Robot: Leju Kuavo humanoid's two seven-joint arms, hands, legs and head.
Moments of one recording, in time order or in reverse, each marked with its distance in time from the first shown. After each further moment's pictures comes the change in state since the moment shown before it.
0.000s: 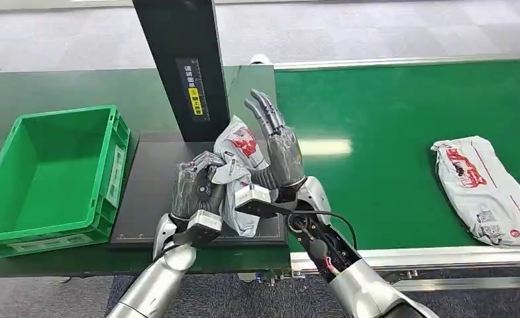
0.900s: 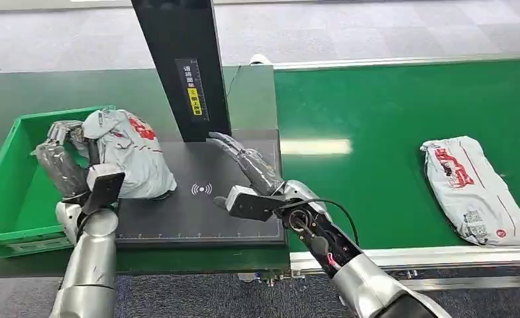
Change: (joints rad) left arm -0.046 0.037 0.593 -0.220 -0.217 0.179 -0.010; right arm -0.047 -0.035 0.077 0.093 -0.079 0.520 0.089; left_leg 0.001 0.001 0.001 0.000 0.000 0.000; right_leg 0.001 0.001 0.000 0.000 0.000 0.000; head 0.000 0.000
